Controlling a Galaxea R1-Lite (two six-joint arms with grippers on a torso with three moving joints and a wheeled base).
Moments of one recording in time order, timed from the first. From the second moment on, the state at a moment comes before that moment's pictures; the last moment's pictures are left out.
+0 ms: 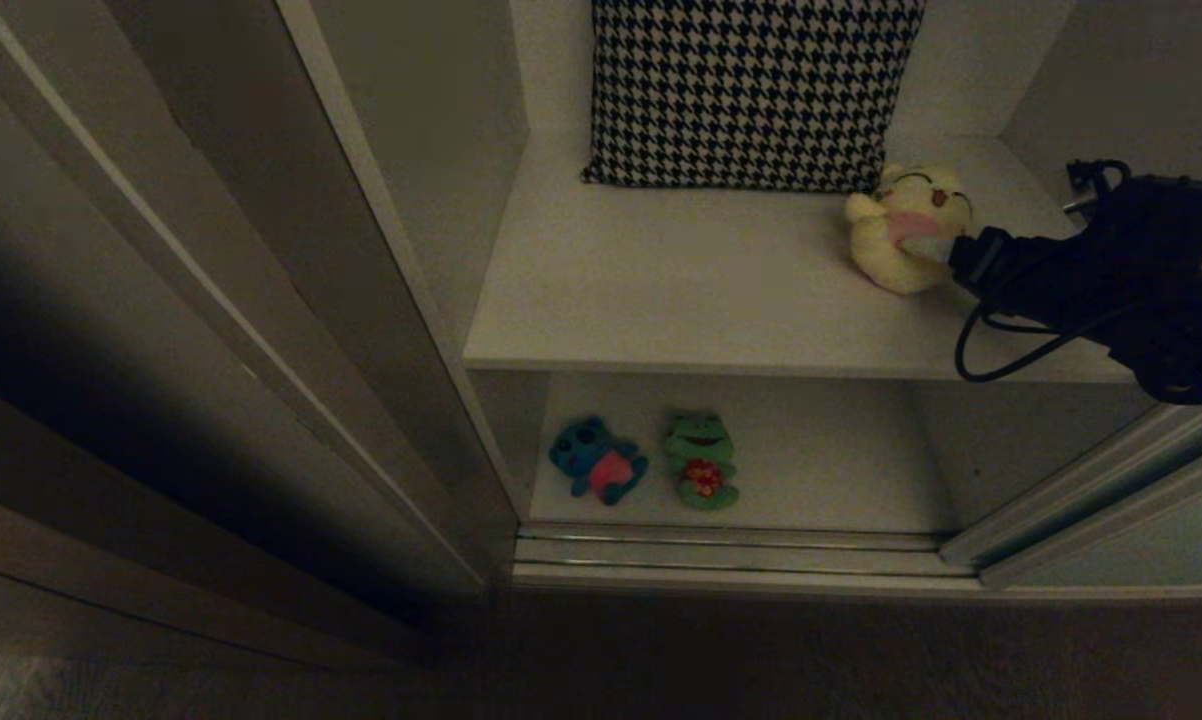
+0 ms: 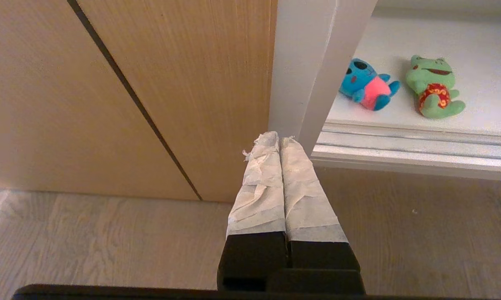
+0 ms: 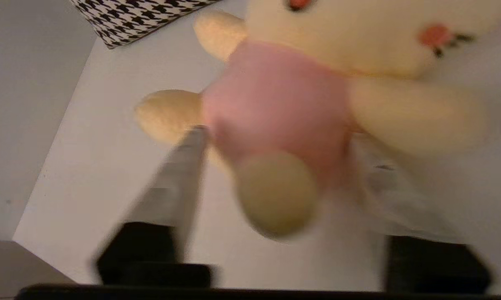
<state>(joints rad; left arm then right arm) 0.00 0.00 0.00 -0.01 0.00 -0.01 -0.07 1.99 -1.40 -0.66 0.47 0.52</state>
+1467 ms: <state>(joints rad) 0.00 0.00 0.00 -0.01 0.00 -0.01 -0.08 1.19 -0.98 -0.19 0.46 0.23</state>
